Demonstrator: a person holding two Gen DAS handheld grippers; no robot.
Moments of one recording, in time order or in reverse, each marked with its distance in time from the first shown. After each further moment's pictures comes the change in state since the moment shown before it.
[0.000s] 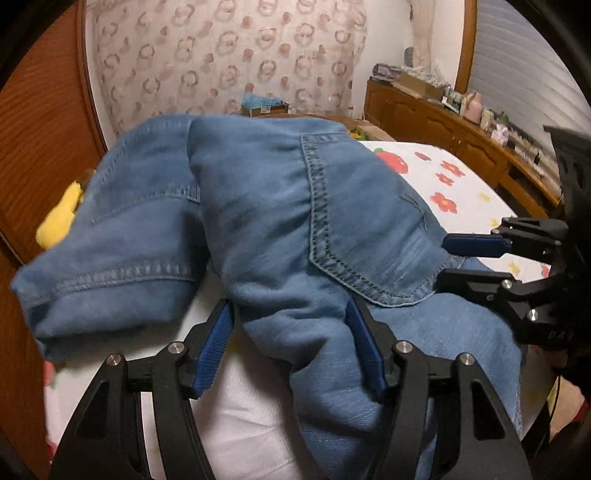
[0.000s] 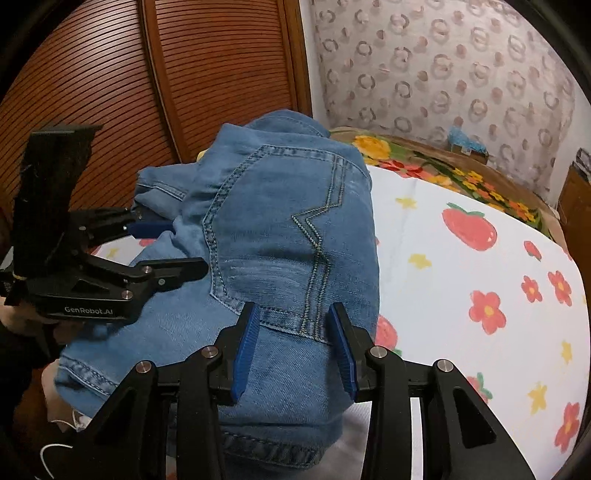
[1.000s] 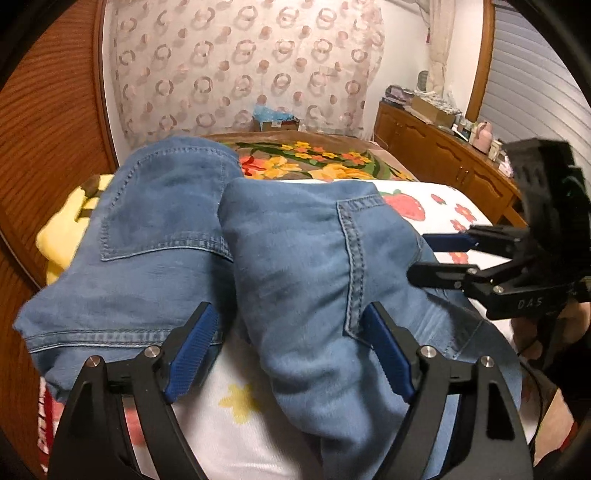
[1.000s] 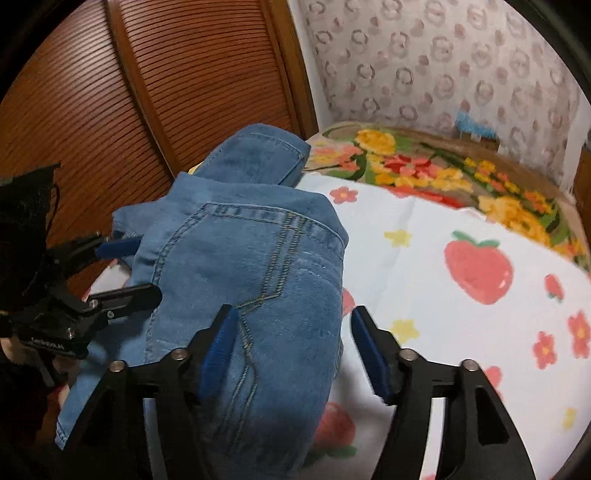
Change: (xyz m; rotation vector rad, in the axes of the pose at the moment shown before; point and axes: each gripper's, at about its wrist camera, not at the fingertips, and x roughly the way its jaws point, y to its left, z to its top) left arm 0.005 0.026 0.039 -0.074 -0.048 -0.014; right arm 0.045 -0.054 0.061 0.103 0.033 0.105
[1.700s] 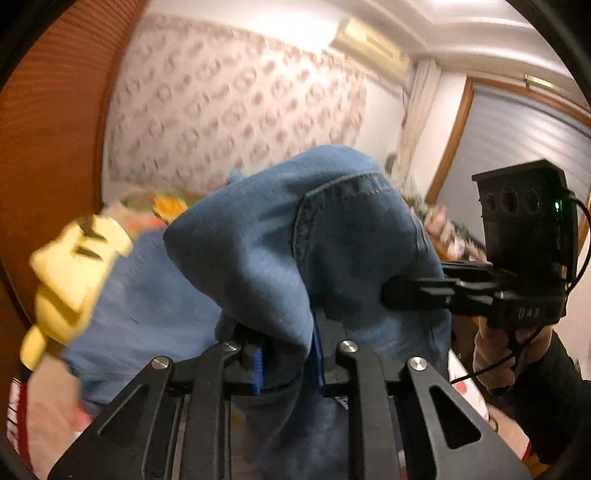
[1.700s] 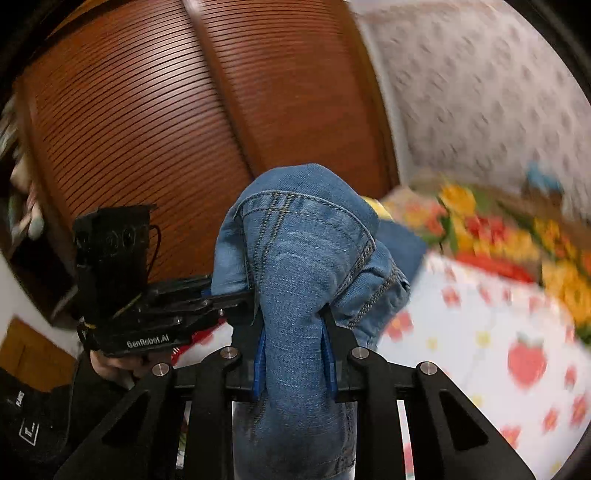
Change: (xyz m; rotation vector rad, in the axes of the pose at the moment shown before) left arm -0.148 0.031 0.021 -0.122 -0.305 -0.189; right arm -0.083 0.097 0.095 -0.185 -0.130 0.269
